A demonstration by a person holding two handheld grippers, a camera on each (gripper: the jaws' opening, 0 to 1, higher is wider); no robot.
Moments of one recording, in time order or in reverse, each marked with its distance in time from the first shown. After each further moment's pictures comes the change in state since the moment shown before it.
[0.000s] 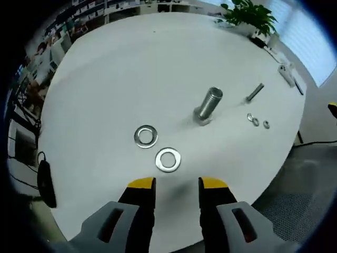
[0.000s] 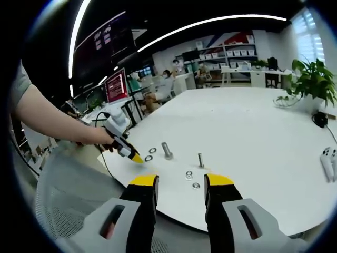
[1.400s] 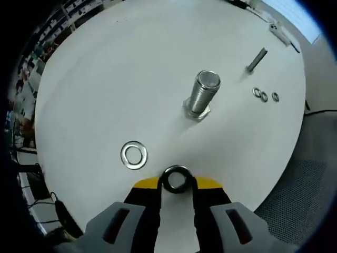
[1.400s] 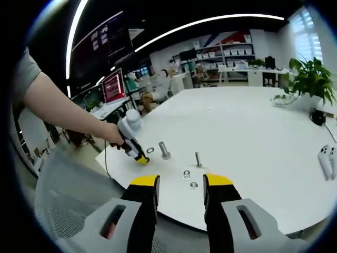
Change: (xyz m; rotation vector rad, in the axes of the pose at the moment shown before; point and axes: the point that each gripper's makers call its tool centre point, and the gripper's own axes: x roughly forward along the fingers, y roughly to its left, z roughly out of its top) left arm 0.025 -0.008 0.005 0.300 0.219 0.018; right arm -0.001 -0.003 -0.001 0.013 0.005 -0.021
